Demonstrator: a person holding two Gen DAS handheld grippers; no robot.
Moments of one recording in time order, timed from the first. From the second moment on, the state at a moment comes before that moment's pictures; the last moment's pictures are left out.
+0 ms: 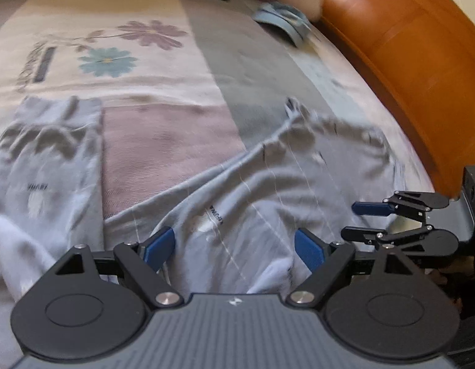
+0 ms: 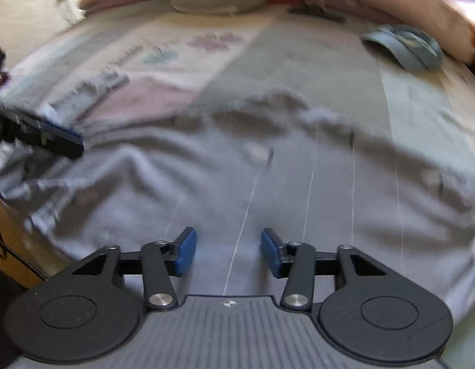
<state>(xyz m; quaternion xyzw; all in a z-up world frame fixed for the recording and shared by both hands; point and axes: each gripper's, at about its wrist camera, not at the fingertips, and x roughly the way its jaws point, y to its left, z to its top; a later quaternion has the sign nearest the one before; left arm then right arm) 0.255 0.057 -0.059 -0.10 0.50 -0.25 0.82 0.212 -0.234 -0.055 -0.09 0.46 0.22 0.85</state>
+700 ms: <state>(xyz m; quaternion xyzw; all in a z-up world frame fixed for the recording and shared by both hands) 0.253 0.077 -0.061 -0.04 0.50 -0.32 0.80 0.156 -0.177 -0.054 -0.13 0.44 0.24 0.85</state>
